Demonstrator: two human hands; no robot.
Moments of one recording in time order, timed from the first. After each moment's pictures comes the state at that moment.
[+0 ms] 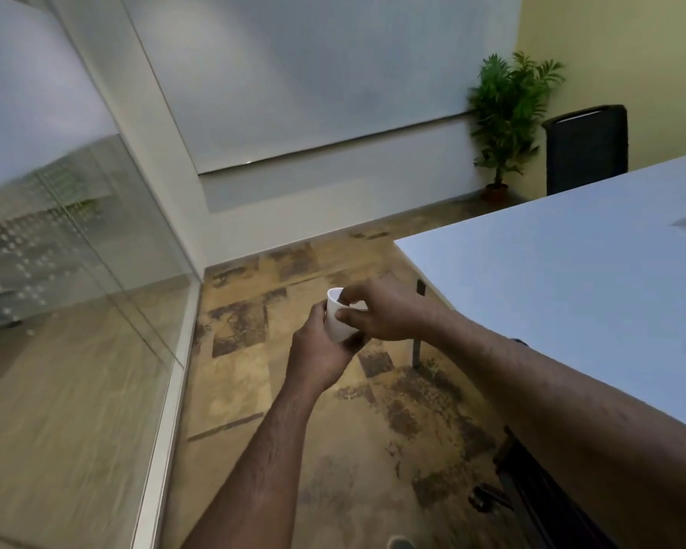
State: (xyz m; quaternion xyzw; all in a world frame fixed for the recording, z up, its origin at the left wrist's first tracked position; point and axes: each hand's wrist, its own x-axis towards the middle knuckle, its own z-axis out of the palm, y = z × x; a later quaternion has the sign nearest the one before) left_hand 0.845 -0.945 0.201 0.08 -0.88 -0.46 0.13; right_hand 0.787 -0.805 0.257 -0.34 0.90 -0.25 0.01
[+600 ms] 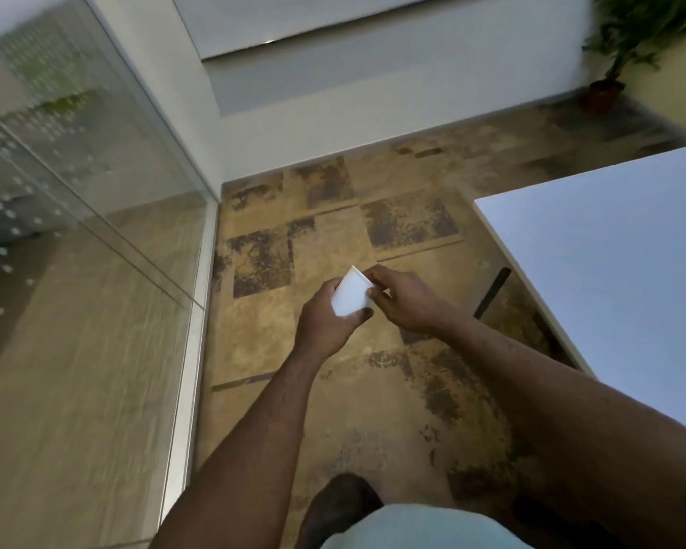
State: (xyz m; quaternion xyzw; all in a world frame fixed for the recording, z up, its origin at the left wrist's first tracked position) left_hand 0.540 -1.109 0.108 0.18 -0.88 -0.44 0.04; right_hand 0.470 -0.953 0.127 -0.32 0.88 -0.34 0.13
